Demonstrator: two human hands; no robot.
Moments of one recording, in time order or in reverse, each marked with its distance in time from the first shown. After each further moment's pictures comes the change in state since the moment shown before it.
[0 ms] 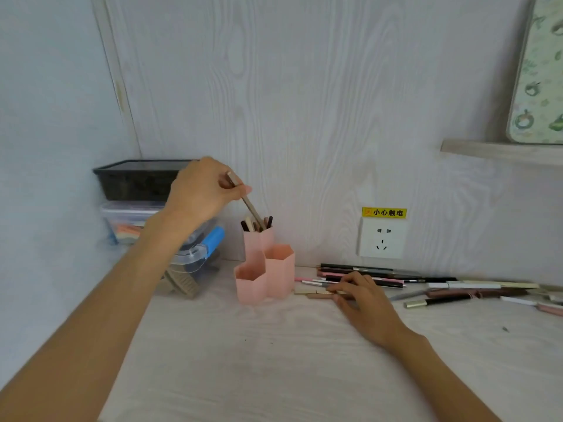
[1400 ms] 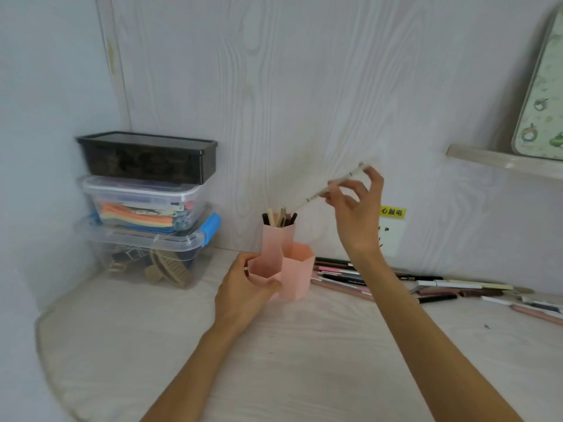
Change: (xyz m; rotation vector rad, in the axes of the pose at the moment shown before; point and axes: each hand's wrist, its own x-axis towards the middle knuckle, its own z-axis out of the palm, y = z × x) left_hand -0.103 -0.040 0.151 -0.616 -0.102 -0.463; right_hand 0.081 -0.113 -0.071 0.937 0.622 0.058
